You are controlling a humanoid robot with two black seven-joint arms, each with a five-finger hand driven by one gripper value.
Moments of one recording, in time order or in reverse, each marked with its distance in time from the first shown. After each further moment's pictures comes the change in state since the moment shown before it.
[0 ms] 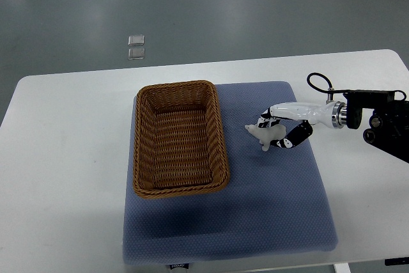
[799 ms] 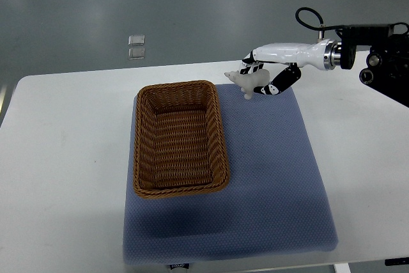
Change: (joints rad) left arm 0.000 0.000 0.000 0.000 0.000 0.000 0.000; right arm 0.318 0.001 0.005 0.009 0.017 0.088 0.034
